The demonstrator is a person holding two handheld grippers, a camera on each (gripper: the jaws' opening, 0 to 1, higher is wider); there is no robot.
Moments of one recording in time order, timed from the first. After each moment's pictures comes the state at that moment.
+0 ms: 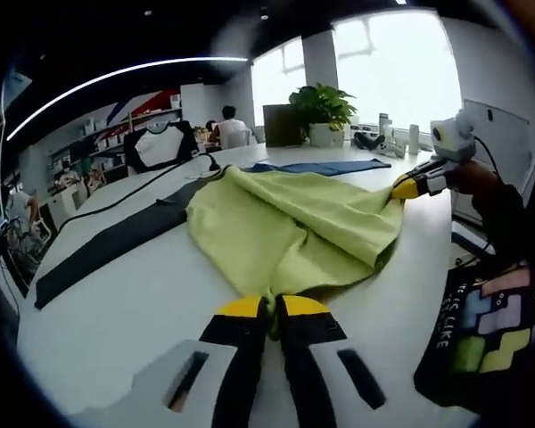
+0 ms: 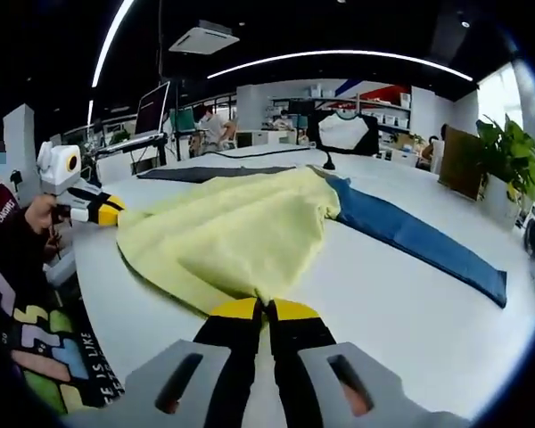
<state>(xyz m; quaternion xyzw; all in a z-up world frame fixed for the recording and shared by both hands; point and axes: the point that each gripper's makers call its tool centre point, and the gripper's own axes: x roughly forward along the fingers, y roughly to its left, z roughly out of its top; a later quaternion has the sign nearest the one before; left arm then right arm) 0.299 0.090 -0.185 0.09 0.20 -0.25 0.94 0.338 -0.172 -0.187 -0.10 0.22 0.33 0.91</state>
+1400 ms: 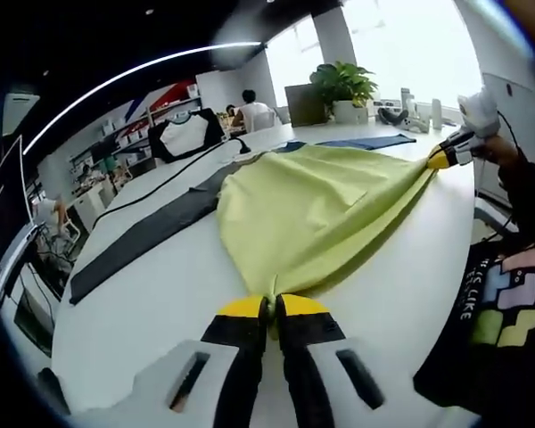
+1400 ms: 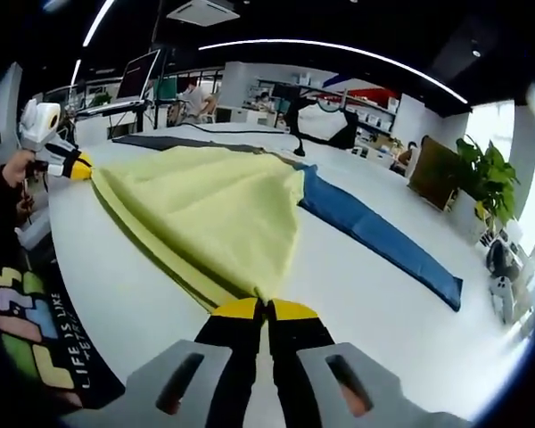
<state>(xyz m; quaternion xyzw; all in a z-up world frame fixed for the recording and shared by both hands) 0.289 0.132 -0.186 0.14 0.23 -0.18 0.95 0.332 -0.216 -0.189 -0.18 0.24 0.26 0.92</state>
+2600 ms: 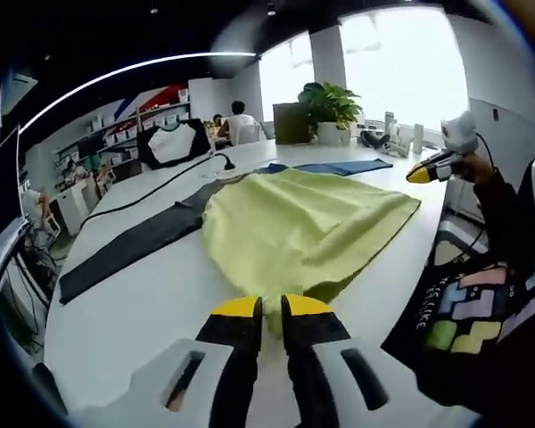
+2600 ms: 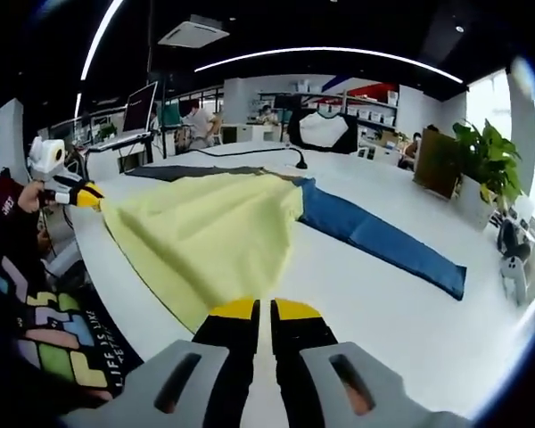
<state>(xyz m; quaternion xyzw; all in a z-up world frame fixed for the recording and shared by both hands) 0.258 0.121 -0.149 0.09 0.21 -0.24 0.94 0.315 -0.234 -0.152 -0.11 0.23 0.29 0.92</state>
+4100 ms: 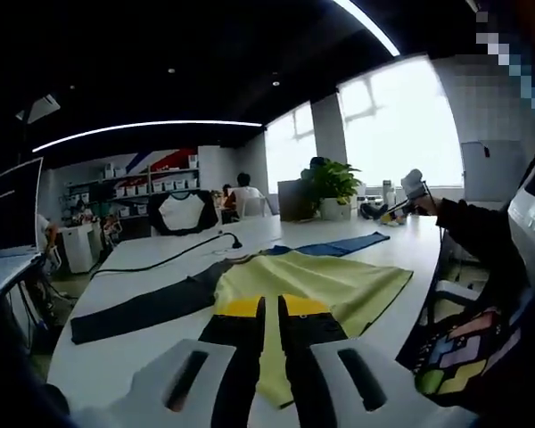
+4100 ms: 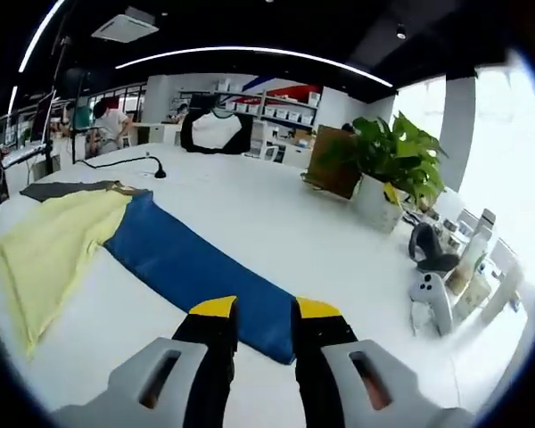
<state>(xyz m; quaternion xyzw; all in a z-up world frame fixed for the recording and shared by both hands) 0.258 0.121 -0.070 0.04 0.03 -0.24 0.97 0.479 -0.427 -0.135 -0.13 0.24 0.09 0.96</state>
